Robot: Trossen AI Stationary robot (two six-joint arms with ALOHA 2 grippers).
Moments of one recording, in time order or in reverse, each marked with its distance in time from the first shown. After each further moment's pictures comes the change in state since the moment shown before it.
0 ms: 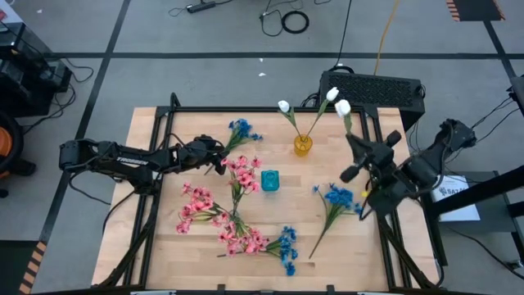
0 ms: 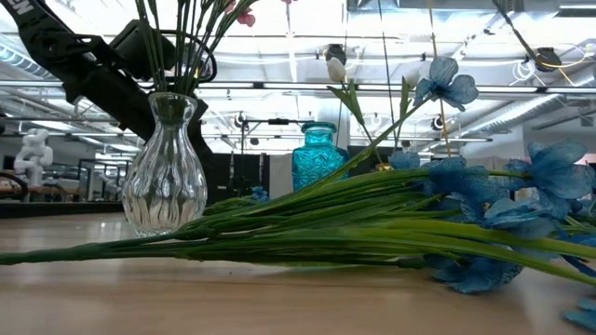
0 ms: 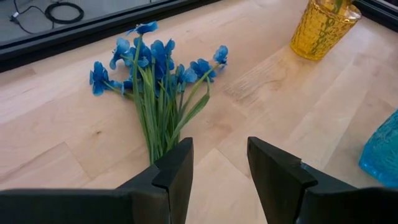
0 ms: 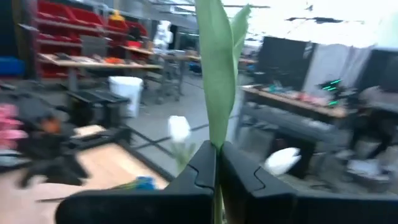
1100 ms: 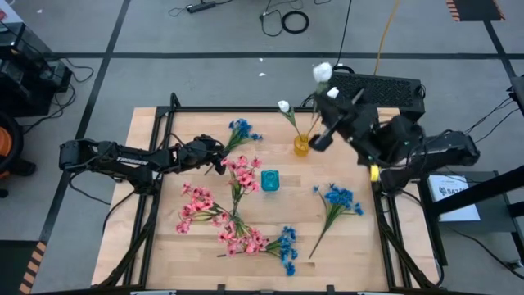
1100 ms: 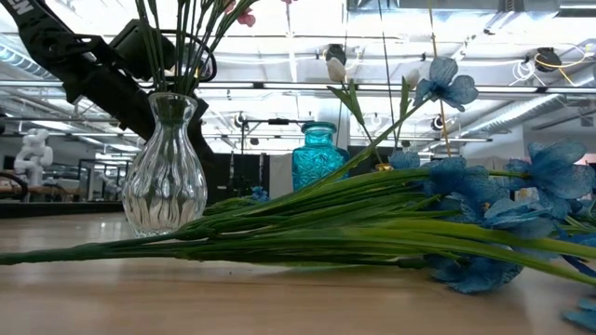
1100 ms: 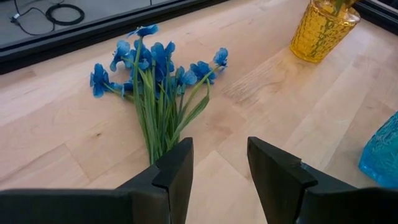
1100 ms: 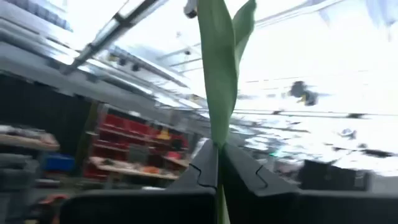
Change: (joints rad) left arm 0.000 0.000 0.000 0.006 -0.003 0.000; right arm -0.531 0.144 0.005 1.796 -0.948 -1.560
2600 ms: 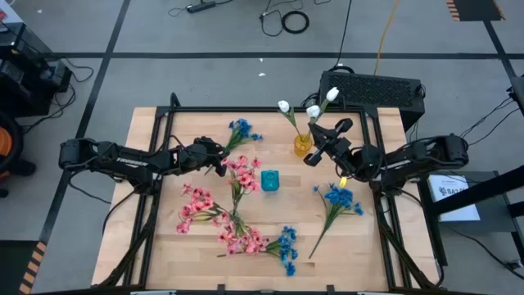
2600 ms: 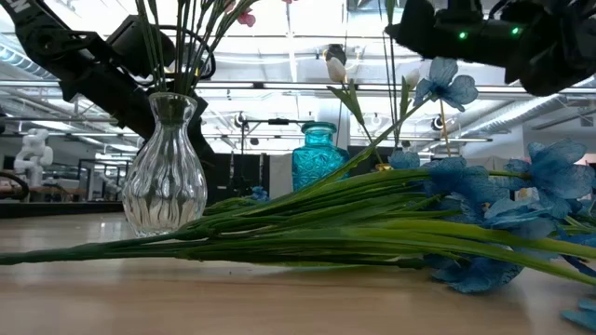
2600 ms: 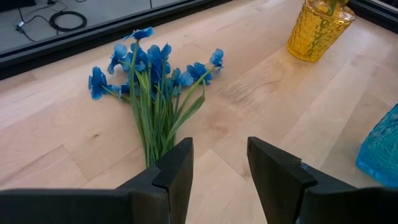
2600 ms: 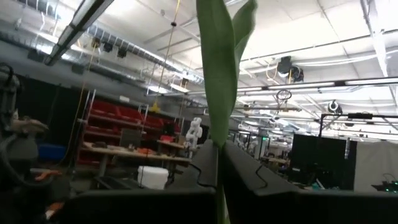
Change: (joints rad) left arm -0.046 0.000 0.000 0.001 -0.051 -0.001; right arm -0.207 0.148 -0.810 0.873 -0.107 0.190
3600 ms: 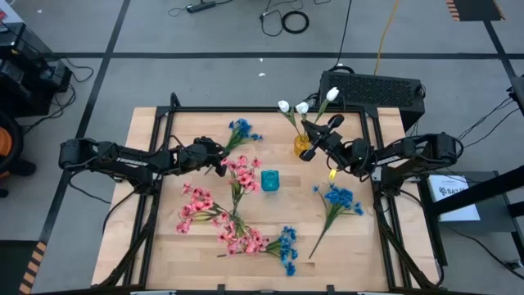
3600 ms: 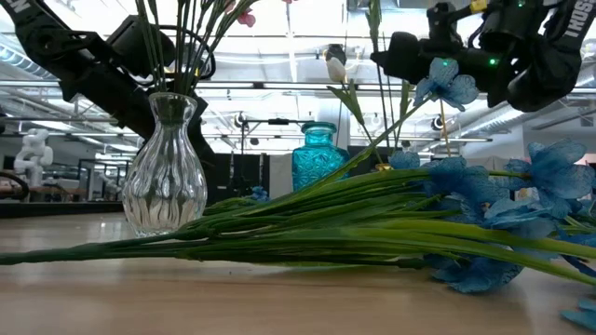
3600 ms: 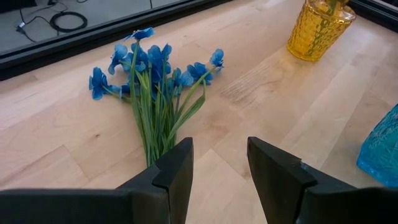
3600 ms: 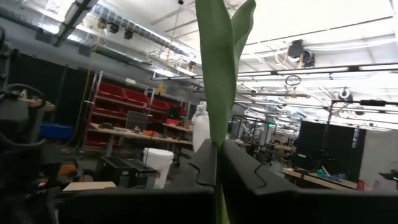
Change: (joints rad) left arm 0.000 0.000 0.000 -0.001 -0.002 0.004; right arm -0.141 0.120 0.001 0.002 -0.144 0.102
